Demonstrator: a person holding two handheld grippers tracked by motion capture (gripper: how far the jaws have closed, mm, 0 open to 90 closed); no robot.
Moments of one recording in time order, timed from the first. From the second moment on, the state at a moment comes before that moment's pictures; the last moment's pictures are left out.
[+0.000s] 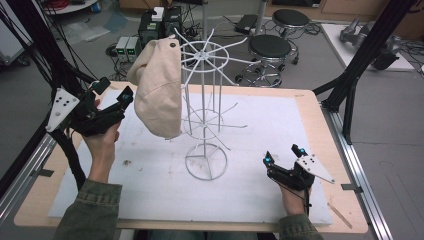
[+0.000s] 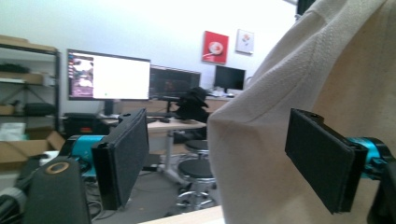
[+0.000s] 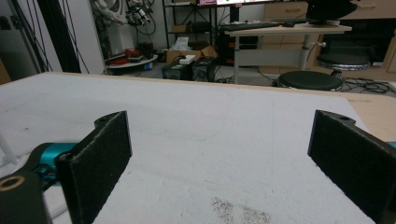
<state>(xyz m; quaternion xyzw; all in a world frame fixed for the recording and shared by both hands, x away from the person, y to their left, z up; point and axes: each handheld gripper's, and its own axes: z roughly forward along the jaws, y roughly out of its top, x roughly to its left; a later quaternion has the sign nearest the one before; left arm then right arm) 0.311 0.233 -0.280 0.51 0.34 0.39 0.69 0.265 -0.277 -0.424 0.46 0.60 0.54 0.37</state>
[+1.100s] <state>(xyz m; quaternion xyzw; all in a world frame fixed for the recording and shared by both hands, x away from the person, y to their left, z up) 0.265 0.263 -0.296 0.46 0.41 0.54 0.58 0.261 -0.277 -0.423 0.47 0.60 0.54 0.37</state>
